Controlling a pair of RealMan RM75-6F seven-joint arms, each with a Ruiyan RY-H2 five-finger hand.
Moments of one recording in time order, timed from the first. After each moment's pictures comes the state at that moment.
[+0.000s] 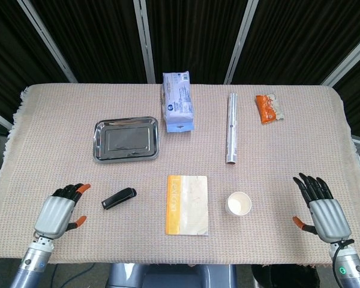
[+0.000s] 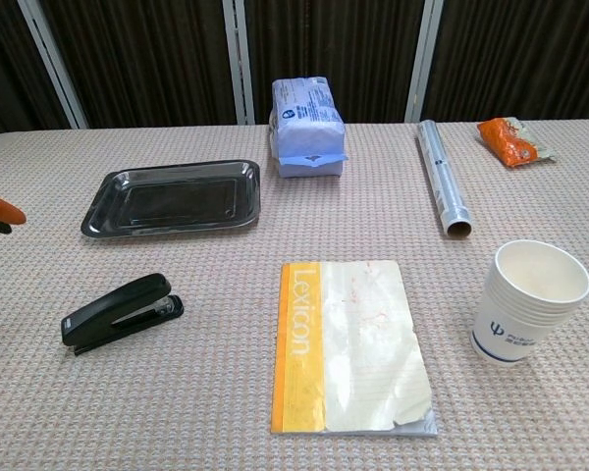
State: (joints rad) left arm -0.17 -1.39 0.01 -1.77 1.55 1.38 0.52; right arm 0.13 -1.12 0.00 -1.61 -1.59 1.41 -0.02
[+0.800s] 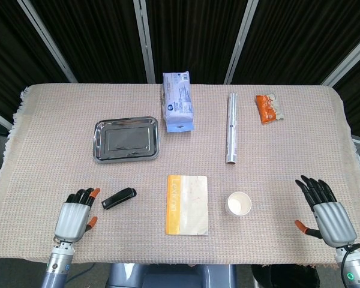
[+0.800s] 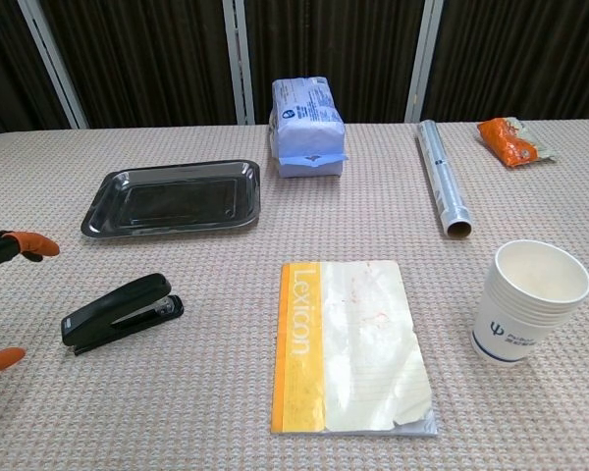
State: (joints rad) left arm -0.13 -1.68 -0.01 -1.53 1.56 1.47 0.66; right arm 0.12 -1.08 -0.02 -1.63 -1.64 1.43 0.06
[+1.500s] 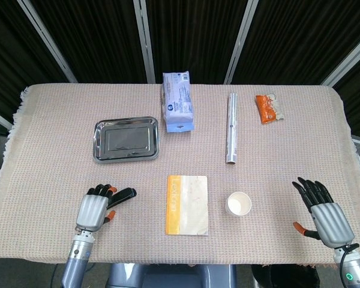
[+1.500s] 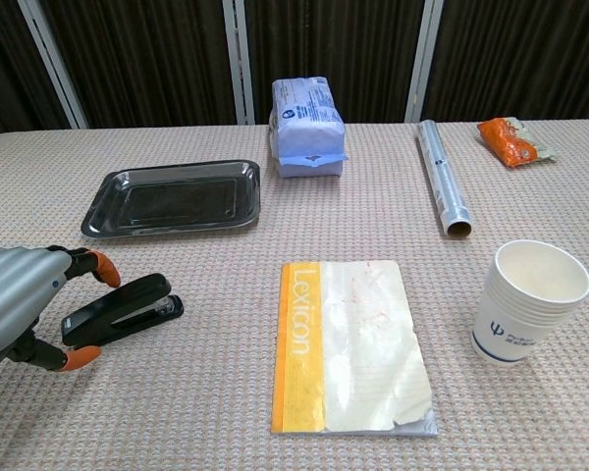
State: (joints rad) left arm -0.21 -1.83 -0.08 -1.42 1.44 1.35 0.65; right arm 0.13 -1.07 -0.03 -1.62 -1.65 1.42 0.07
